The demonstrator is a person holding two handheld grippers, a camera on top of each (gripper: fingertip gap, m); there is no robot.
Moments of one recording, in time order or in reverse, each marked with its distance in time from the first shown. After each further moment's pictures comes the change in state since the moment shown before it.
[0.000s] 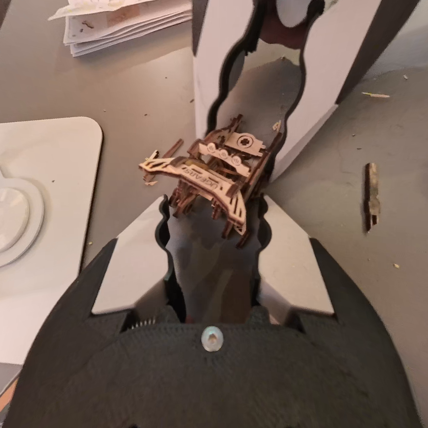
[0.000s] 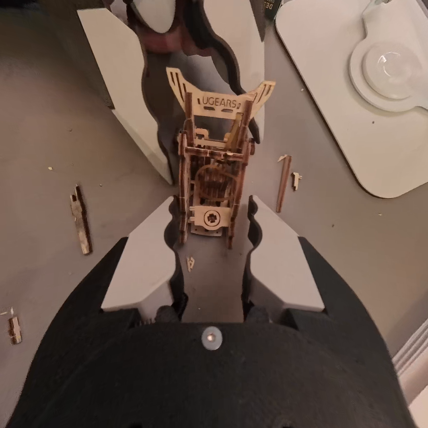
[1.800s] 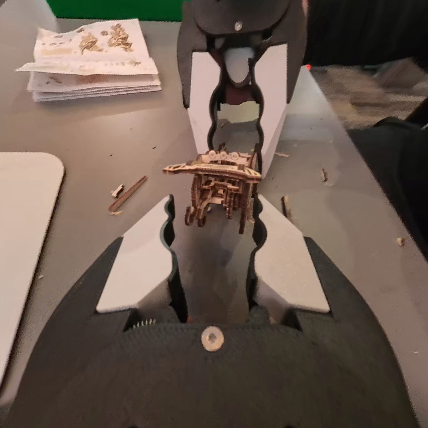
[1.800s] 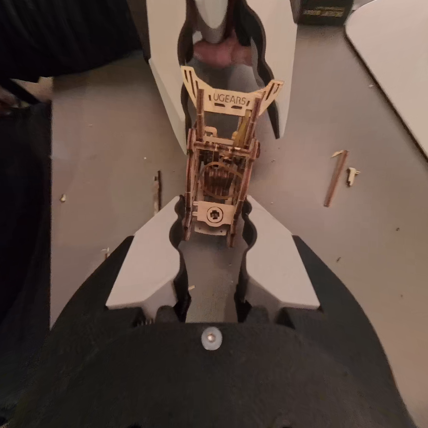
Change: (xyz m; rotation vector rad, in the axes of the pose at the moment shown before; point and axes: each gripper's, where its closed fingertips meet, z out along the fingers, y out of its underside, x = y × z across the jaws) left arm 0.031 -0.036 -0.027 0.223 0.255 -0.111; right arm -0.034 0.000 -0.036 0.093 -0.358 0.069
